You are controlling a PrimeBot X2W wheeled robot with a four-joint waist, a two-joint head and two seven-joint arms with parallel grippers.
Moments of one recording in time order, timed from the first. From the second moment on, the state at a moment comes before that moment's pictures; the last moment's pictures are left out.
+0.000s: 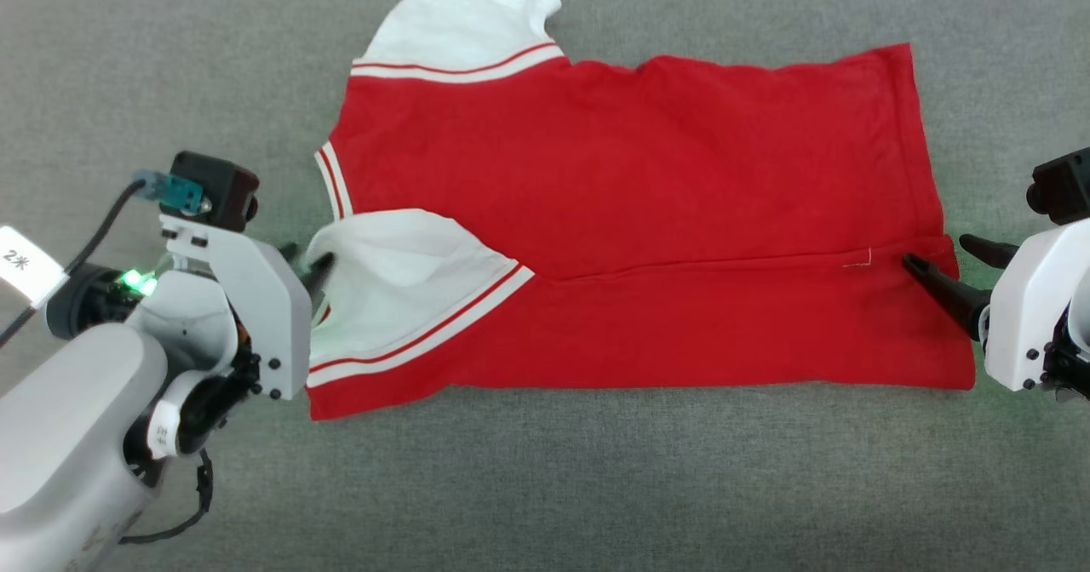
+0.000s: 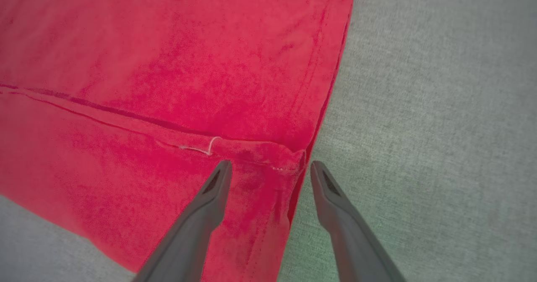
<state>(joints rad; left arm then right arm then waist) -0.73 0.81 -0.77 0.06 -0.98 0.24 0.47 -0.55 -0.60 0.33 0.19 0.72 0.13 0.63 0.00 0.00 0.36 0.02</state>
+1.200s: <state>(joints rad) -0.45 0.91 -0.71 -0.05 -1.17 0.39 0.49 -0.19 -0.39 0.01 -0.24 0.50 0.13 0.31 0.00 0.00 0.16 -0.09</state>
